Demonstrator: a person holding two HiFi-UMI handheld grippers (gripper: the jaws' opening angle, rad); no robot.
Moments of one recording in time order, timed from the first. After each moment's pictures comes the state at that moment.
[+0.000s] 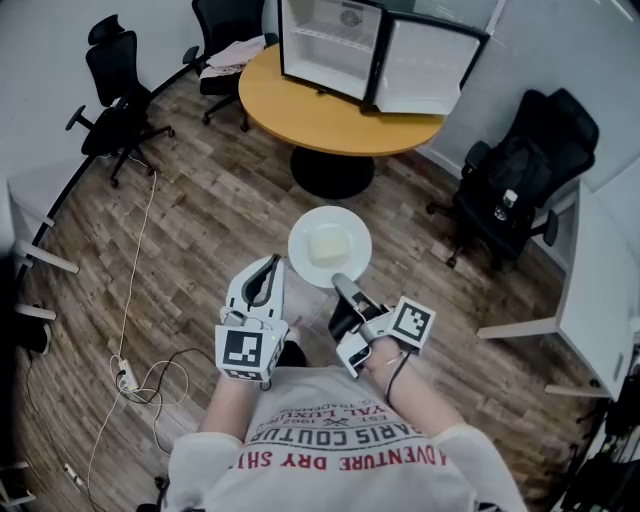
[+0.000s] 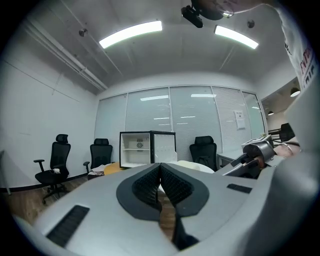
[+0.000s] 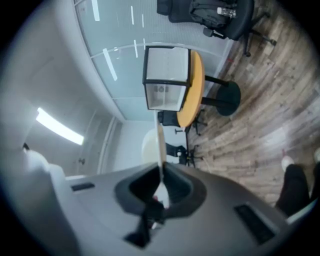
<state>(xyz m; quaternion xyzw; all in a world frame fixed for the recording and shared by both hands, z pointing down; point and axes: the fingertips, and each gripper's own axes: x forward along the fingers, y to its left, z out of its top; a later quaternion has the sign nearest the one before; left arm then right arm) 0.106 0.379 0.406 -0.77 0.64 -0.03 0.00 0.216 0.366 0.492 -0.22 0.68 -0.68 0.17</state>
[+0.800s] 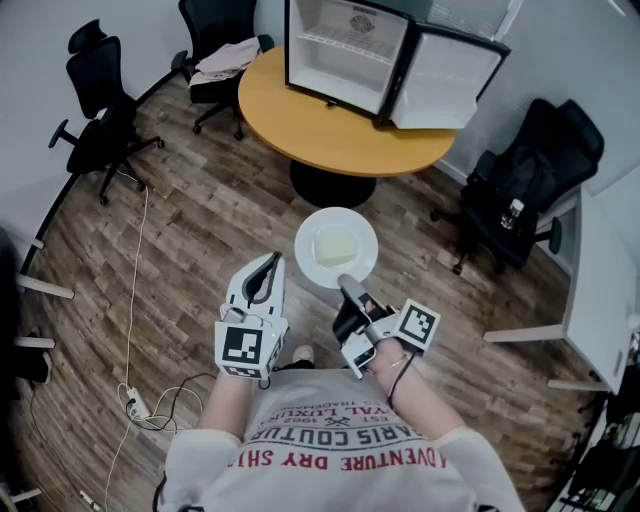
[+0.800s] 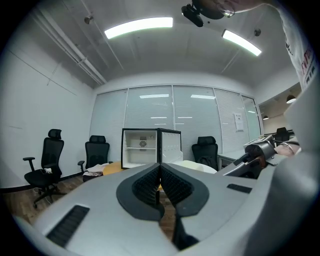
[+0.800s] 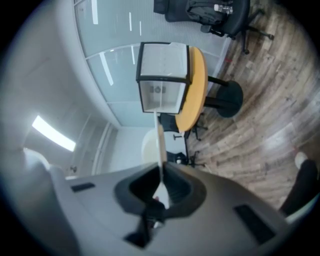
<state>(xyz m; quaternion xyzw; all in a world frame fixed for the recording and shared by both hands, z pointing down) -0.004 0.283 0.416 -0.79 0.61 -0.03 -0.01 0.122 0.282 0.502 -0.26 0.66 -0.68 0.19</state>
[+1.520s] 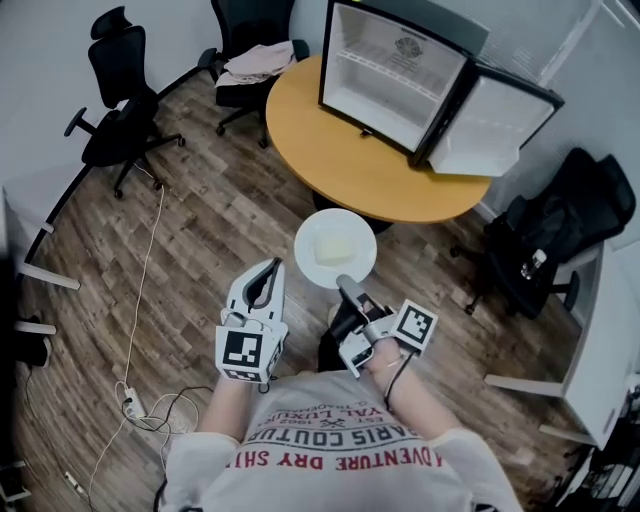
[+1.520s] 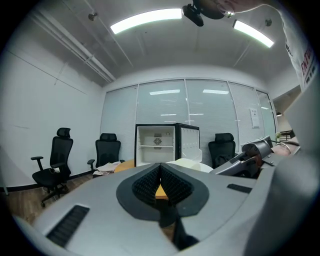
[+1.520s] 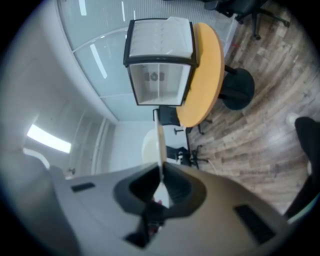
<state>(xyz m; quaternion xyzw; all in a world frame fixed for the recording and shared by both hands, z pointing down) -0.076 0.172 0.432 -0.75 0.66 -0.03 -0.03 0.043 0.149 0.514 -0.22 0.66 -0.70 0.16</state>
